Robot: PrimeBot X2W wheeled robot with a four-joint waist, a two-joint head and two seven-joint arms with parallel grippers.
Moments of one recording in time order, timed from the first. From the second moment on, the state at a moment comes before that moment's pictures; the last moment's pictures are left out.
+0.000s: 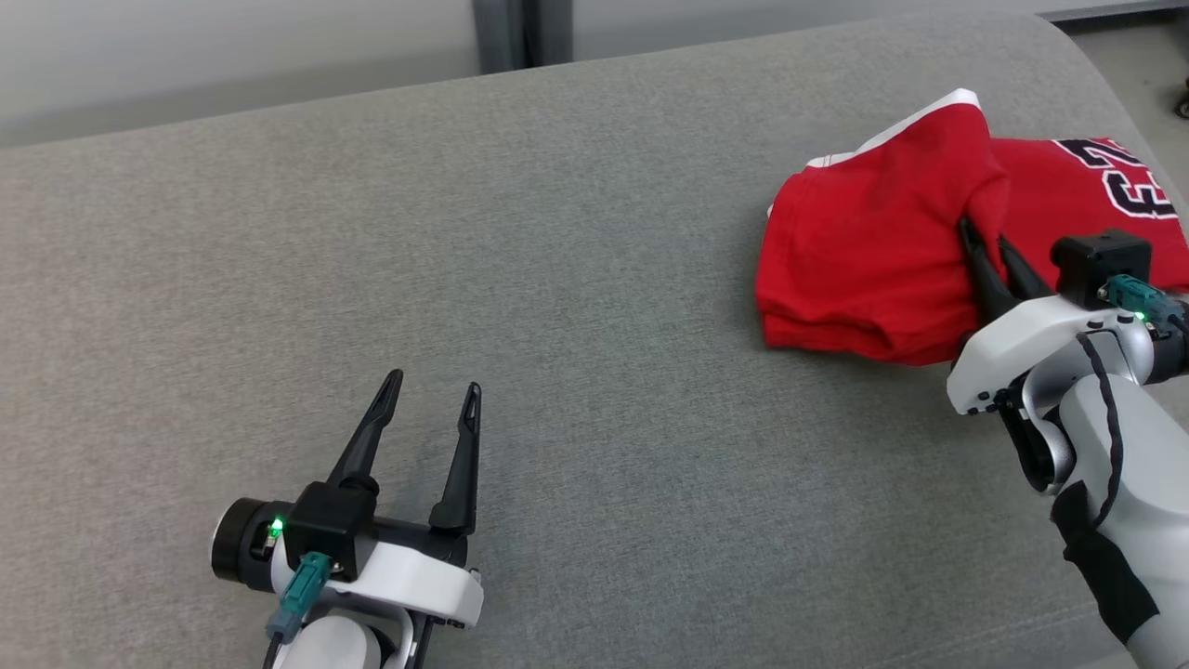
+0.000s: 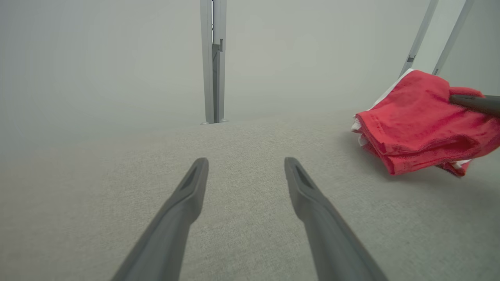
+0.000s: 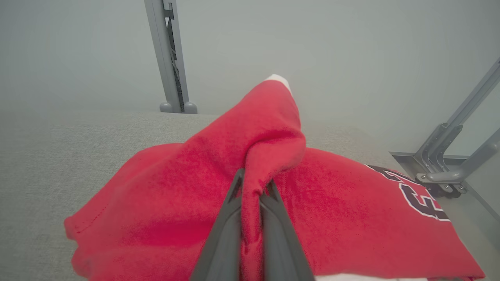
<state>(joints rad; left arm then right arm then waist) -0.12 0.05 -0.25 0.16 -0.16 0.02 -0.26 -0.74 -0.25 0.40 0.87 0.42 0.13 -0.26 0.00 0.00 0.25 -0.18</state>
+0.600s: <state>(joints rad) -0.23 0.08 -0.21 0.16 -0.10 -0.02 -0.26 -0.90 -0.52 0.50 0.91 0.31 0.13 -0.26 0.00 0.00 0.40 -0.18</state>
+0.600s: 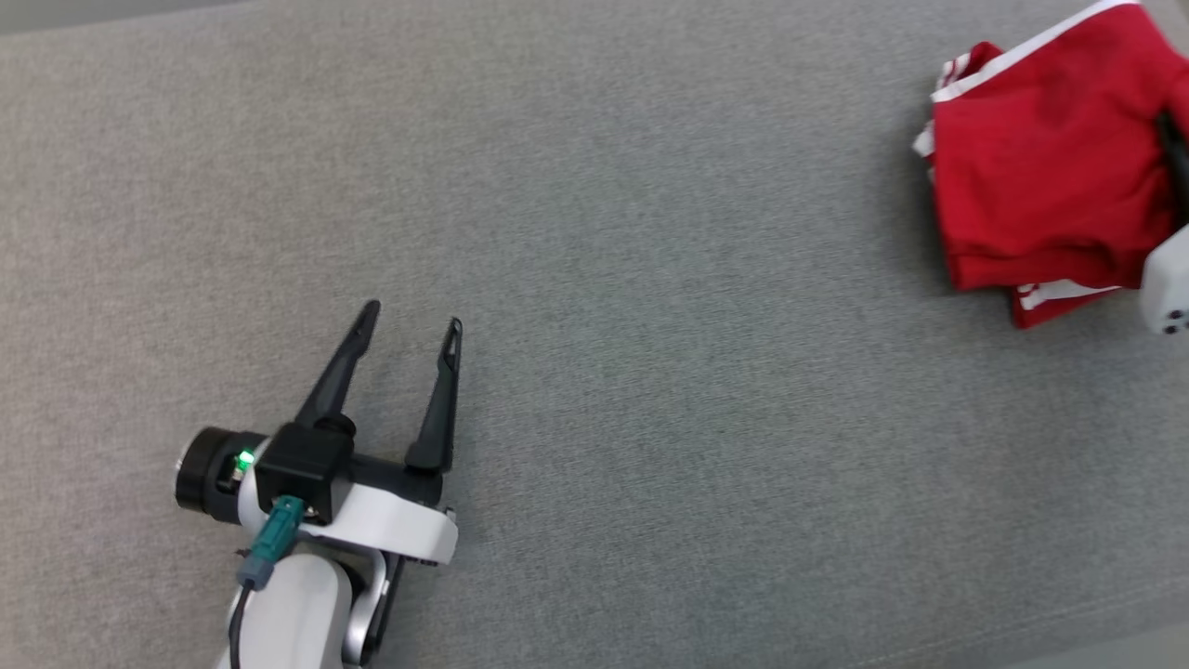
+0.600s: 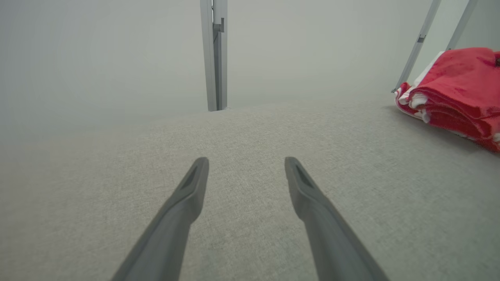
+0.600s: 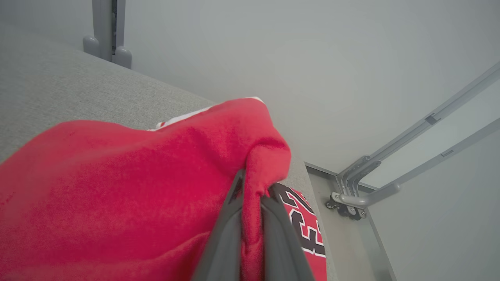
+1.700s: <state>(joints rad) -0.27 0.07 -0.18 0.16 -0.09 -0.05 -0.26 -0.93 -0.59 0.23 1.02 0.03 0.13 -0.26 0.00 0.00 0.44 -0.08</state>
